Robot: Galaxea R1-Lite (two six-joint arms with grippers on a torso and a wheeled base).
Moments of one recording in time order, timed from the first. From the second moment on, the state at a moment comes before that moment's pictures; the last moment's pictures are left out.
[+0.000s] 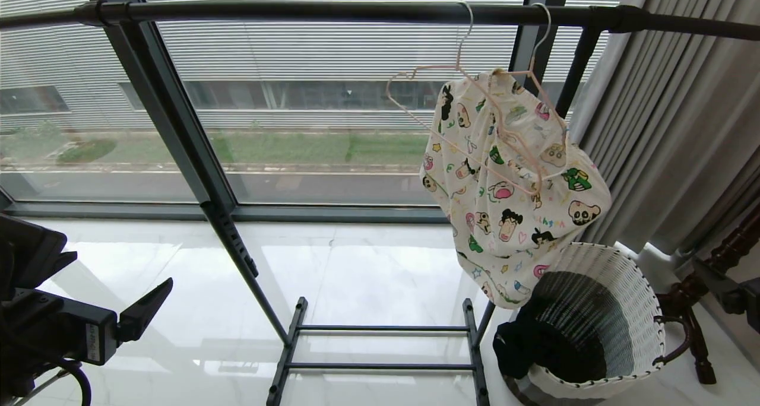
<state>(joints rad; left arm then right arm) -0.11 1.02 -0.32 -0.50 0.14 0.38 0.40 1.00 -0.42 -0.46 -0.49 -0.38</state>
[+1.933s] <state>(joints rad) -0.11 1.00 -0.30 -0.50 0.18 0.36 0.41 1.25 -0.25 -0.46 -0.21 -0.56</state>
